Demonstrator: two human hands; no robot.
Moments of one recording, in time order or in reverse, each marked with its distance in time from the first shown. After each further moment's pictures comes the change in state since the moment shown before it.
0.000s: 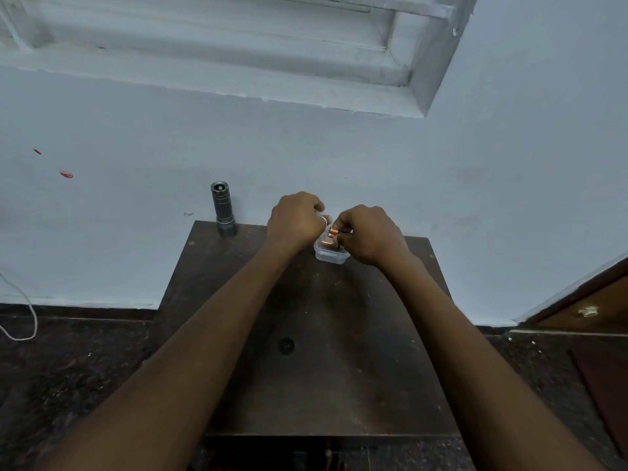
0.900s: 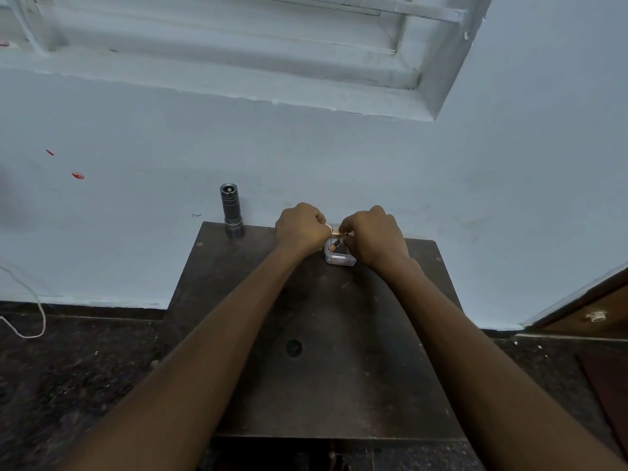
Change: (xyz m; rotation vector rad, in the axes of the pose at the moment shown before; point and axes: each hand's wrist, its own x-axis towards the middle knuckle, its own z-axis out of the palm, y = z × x) left_hand -0.008 -0.002 0.001 -0.117 -0.088 -0.162; right_hand 0.012 0.007 0.021 -0.267 0.100 -0.090
